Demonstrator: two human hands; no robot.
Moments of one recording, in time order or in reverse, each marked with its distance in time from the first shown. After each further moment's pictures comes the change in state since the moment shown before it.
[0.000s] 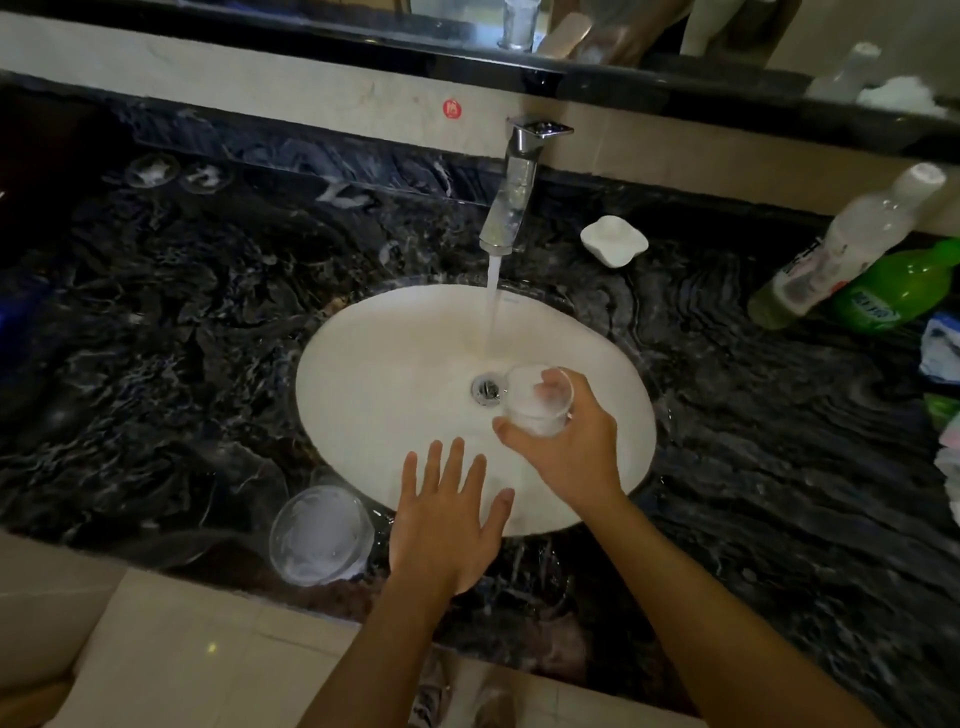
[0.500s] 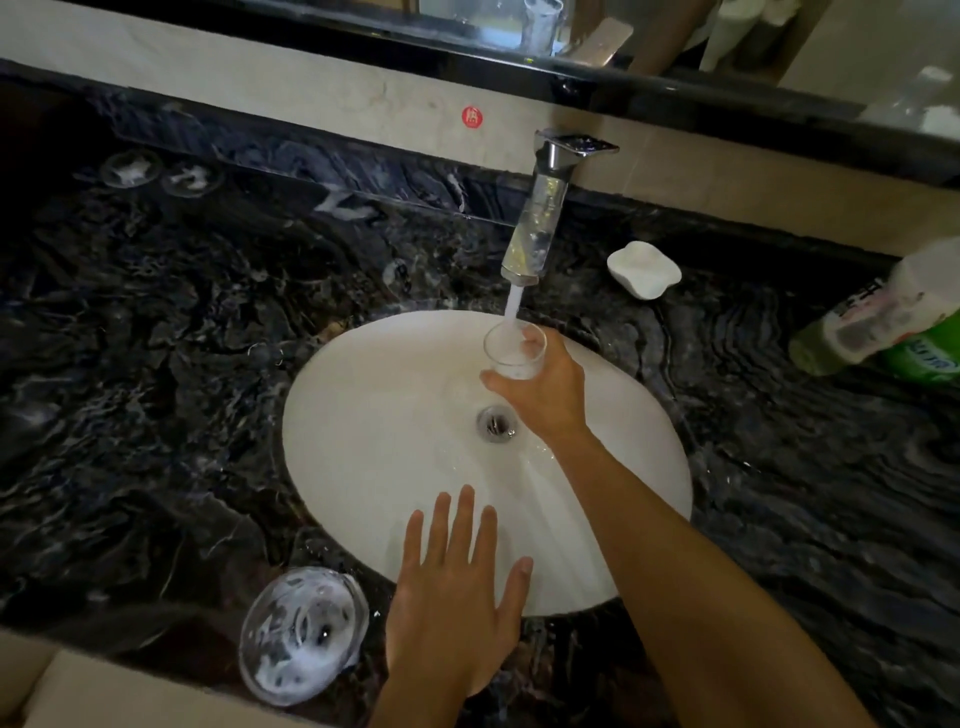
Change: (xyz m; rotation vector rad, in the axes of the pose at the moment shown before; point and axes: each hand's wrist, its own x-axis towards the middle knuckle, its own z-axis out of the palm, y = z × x) left_hand 0.007 -0.005 0.017 -0.027 0.139 0.013; right_hand 0.139 0.005 0.068 -0.075 0.006 0.007
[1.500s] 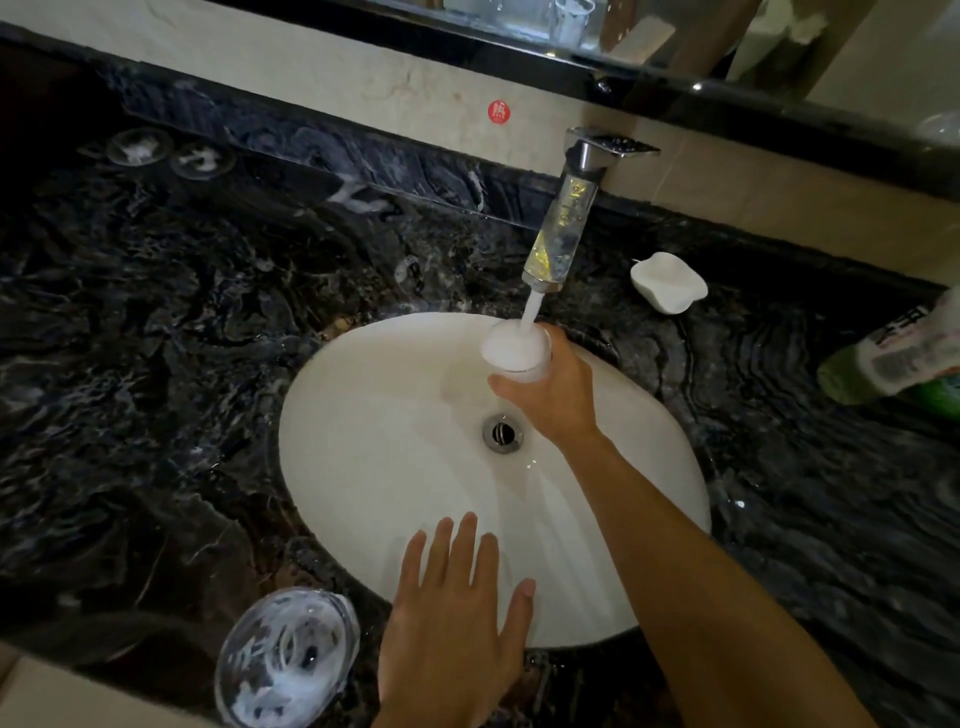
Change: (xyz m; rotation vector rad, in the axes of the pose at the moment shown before) left_hand 0.003 0.000 0.002 0.001 0.061 -0.024; right_hand 0.023 0.008 0.008 -0.058 -0.049 -0.112
